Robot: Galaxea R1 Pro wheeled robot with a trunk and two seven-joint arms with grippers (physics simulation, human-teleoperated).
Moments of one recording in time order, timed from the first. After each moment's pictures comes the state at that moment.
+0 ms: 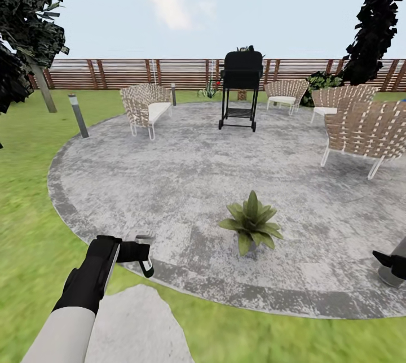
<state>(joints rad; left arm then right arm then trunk) -0.61 -0.03 0.16 -1.08 -0.36 0.92 -0.52 -0.36 -0.22 -0.84 -1.59 0.37 0.84 0.73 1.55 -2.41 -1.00</state>
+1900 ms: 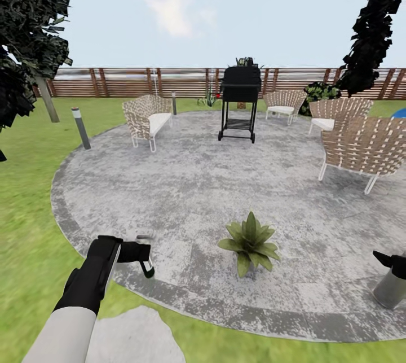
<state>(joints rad) -0.61 -0.03 0.16 -1.08 -0.36 0.92 -0.52 -0.36 -0.22 -0.84 -1.59 0.37 0.83 0.73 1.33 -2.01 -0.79</state>
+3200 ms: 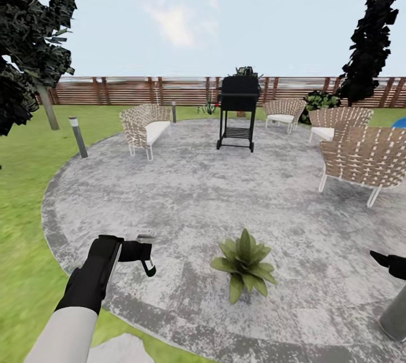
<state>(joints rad) -0.61 -0.04 0.16 -1.09 -0.36 0.92 -0.52 -0.36 -0.22 -0.83 -1.59 0.37 0.83 0.73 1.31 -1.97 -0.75</state>
